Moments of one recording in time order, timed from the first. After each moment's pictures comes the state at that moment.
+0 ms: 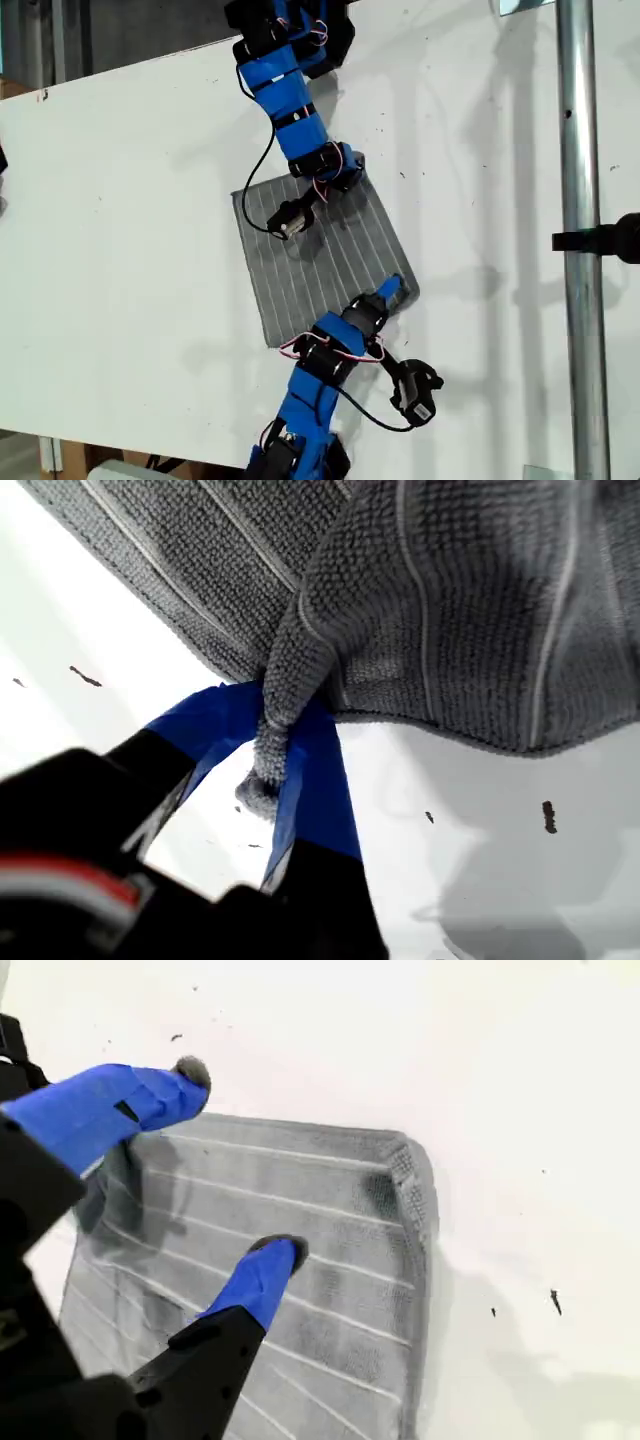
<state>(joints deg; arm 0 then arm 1) 18.6 64.0 54.9 78.9 -81.6 -13.4 77.7 104.4 69.3 55.9</state>
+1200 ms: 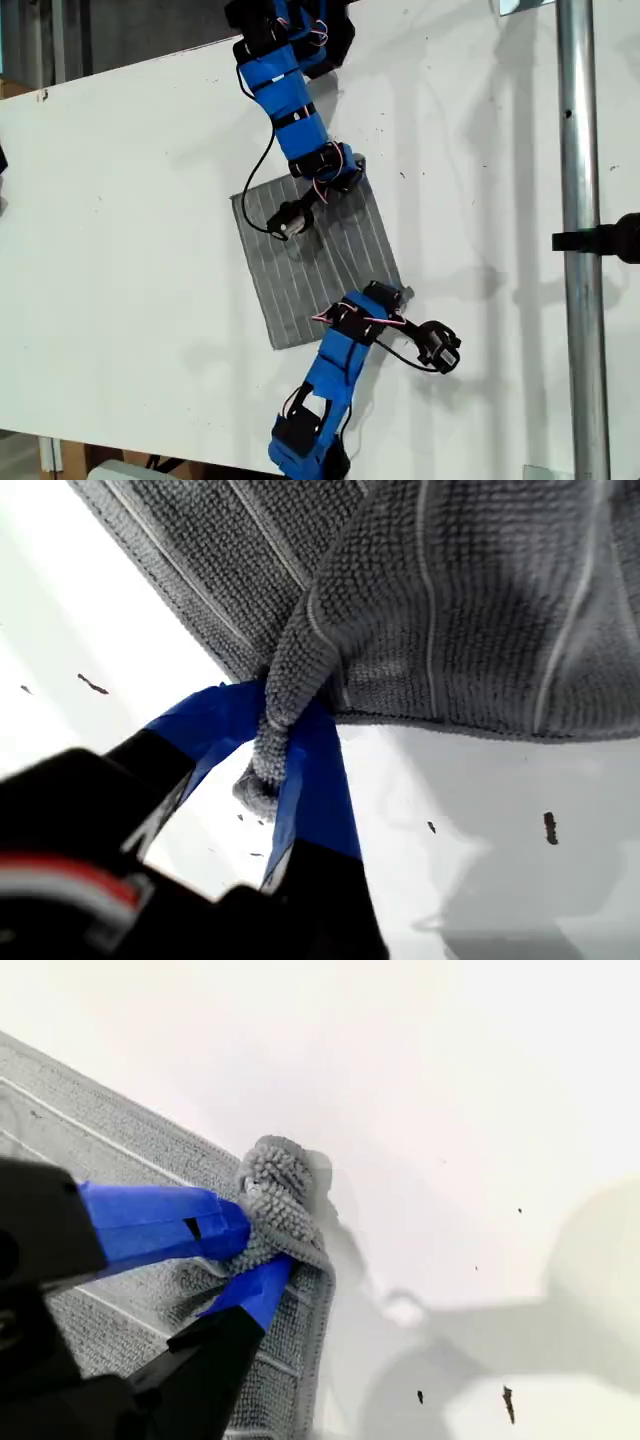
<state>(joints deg) 18.6 37.4 51.7 73.3 -91.1 -14.0 78.0 104.4 70.2 55.9</state>
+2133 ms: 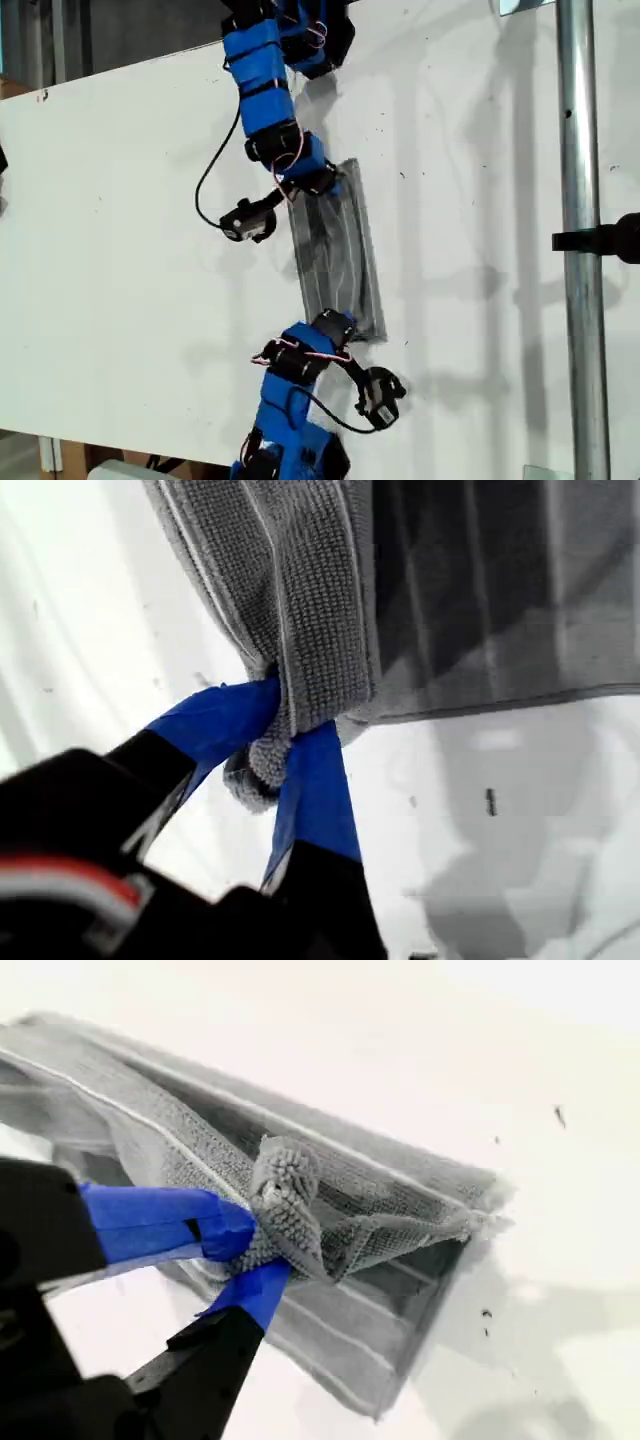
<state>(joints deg) 9.2 76.5 69.6 87.5 -73.7 -6.4 90.0 88.9 81.1 48.3</state>
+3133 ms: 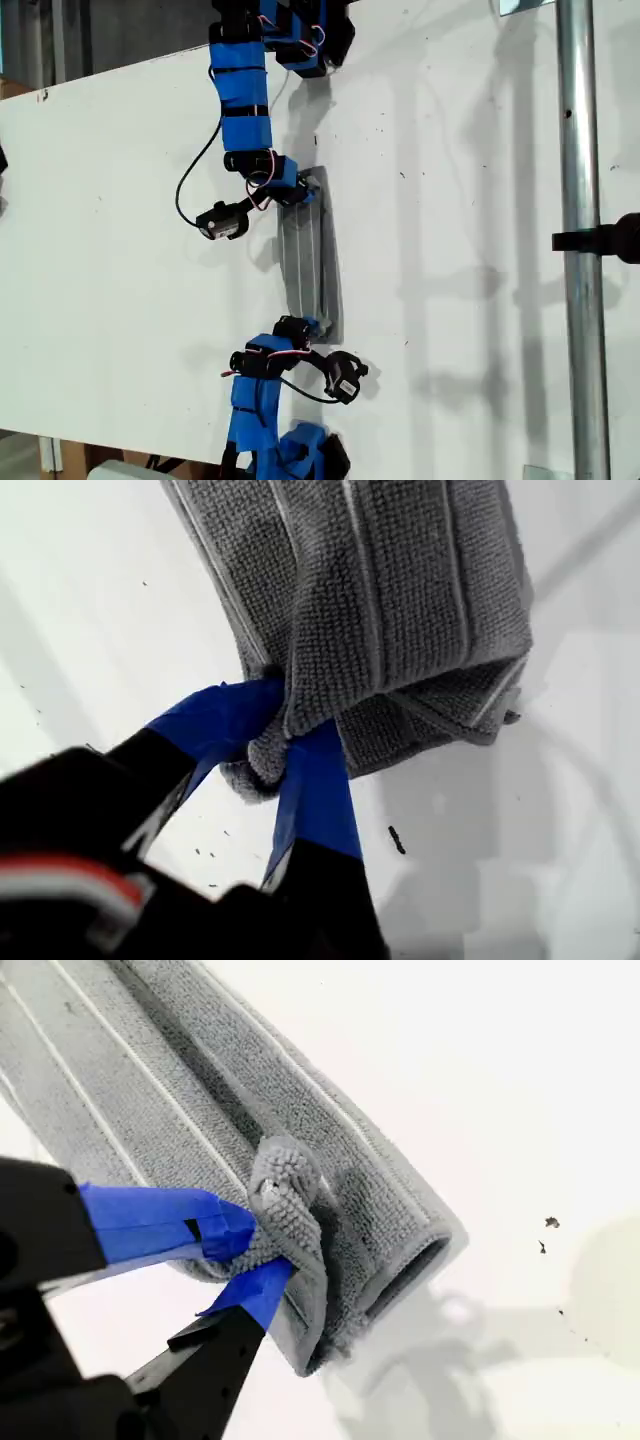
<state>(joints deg) -4.5 90.8 102.5 70.7 -74.1 4.3 85.5 99.1 72.3 44.8</state>
